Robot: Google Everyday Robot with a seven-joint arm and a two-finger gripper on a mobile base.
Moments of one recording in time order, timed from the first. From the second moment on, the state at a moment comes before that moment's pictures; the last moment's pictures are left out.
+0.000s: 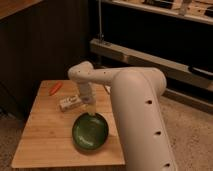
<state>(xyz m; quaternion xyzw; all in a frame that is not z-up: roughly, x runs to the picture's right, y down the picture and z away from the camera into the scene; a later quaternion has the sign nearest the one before) -0.073 0.132 0.821 -0.48 0.11 0.04 0.87</state>
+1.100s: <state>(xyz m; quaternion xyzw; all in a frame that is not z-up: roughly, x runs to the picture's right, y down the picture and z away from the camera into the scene) -0.086 0.142 0.811 -0.47 0.12 -0.01 0.87</state>
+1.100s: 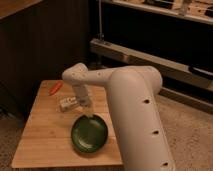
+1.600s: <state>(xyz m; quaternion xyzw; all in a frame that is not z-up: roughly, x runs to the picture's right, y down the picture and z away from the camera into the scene) -0.098 0.147 0.808 -0.47 0.12 -0.04 0.87</state>
